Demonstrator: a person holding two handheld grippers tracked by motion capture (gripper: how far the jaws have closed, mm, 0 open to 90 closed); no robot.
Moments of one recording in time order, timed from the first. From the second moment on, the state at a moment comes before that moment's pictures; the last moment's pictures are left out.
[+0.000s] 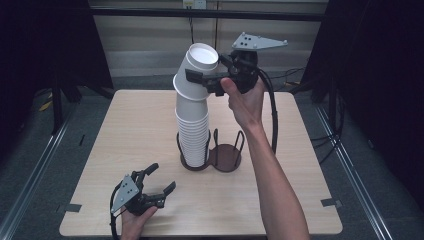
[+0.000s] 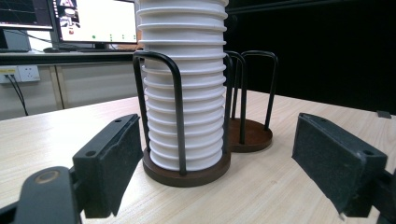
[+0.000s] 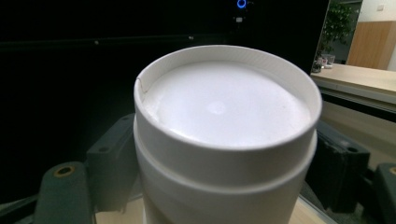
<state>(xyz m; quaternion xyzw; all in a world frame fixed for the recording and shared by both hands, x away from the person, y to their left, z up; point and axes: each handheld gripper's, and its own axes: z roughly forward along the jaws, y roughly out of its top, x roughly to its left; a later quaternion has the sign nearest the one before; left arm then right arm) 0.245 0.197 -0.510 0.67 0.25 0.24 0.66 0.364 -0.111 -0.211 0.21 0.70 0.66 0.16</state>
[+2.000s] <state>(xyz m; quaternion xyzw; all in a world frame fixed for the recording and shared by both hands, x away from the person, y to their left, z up) 0.248 0.190 -0.485 0.69 0.22 0.19 0.67 0.290 -0.181 -0.287 0.25 0.72 0.63 0.15</state>
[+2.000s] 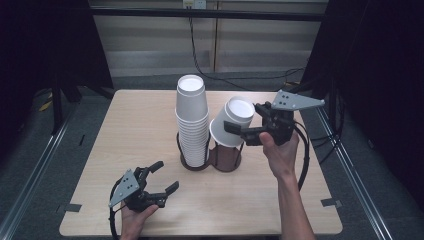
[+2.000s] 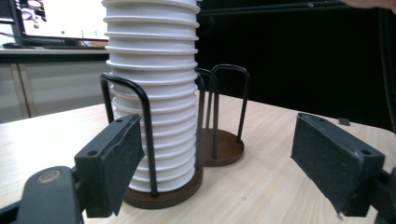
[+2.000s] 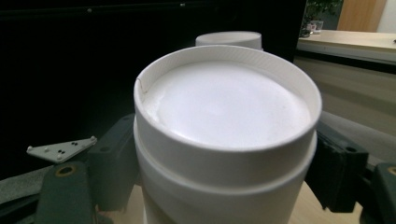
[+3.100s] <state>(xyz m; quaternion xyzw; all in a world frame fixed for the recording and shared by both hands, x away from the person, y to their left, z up) 0.245 0.163 -0.475 0.71 0.16 0.14 0.67 0.271 -0.134 -0.379 0.24 0.75 0.62 0.07</state>
